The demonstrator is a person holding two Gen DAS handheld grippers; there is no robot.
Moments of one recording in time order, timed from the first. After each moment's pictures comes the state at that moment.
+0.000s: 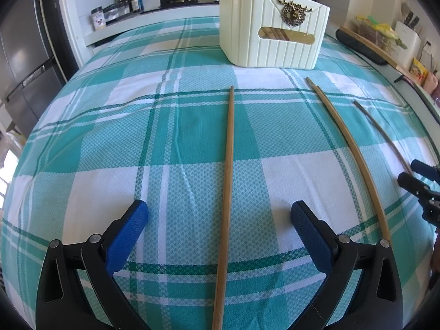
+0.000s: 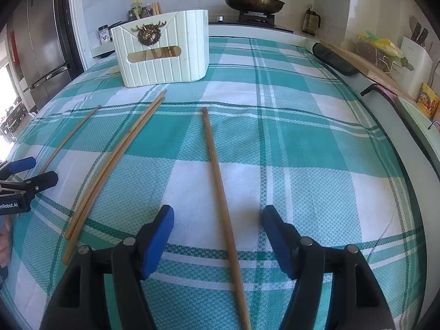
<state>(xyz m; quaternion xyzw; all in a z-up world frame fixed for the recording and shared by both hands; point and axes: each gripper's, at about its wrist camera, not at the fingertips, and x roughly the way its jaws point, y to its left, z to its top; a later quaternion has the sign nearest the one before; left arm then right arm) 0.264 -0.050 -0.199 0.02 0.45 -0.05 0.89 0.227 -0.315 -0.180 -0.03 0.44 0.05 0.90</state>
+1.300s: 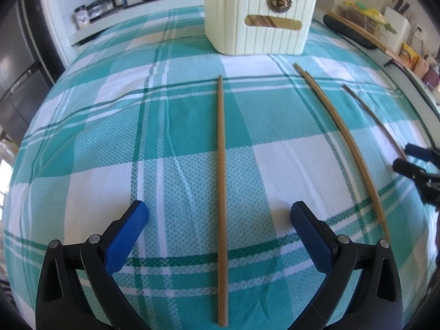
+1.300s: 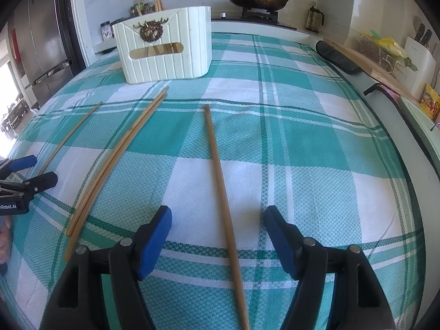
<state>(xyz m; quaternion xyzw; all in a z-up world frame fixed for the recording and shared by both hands) 0.268 -0.050 -0.194 0.05 0.50 -0.10 0.86 0.232 -0.317 -0.177 -0.04 0.47 0.06 0.88</state>
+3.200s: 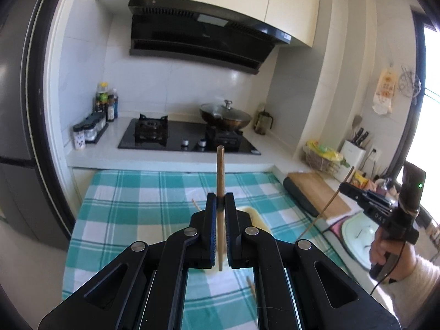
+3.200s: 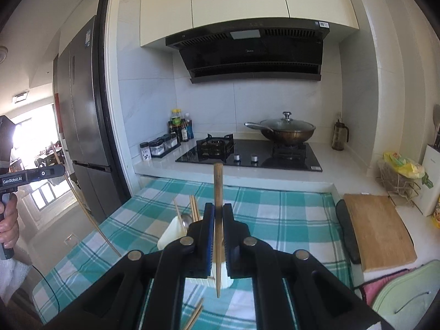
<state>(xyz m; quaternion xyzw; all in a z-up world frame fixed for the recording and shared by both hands) 0.357 0.021 0.124 -0.08 0.23 -0.18 0.95 0.336 -0.309 0.102 0.00 0.20 0.16 0.97</state>
